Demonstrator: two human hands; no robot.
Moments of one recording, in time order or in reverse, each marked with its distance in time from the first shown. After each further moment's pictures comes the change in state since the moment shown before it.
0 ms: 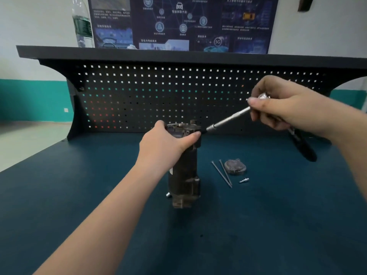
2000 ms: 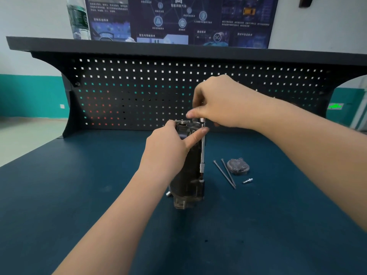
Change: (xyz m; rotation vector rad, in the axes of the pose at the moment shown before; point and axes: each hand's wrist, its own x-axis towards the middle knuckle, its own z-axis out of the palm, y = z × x) left_hand 0.007 -0.007 0.011 0.127 0.009 0.127; right_hand 0.070 -0.041 0.080 -0.655 -0.070 -0.158
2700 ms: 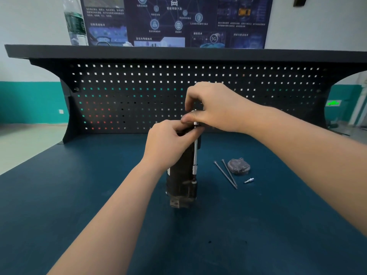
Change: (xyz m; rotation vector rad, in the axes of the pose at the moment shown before) left_hand 0.013 -0.001 -0.004 -0.303 -0.010 0.239; right_hand 0.006 0.013 0.015 0.060 0.058 -0.138
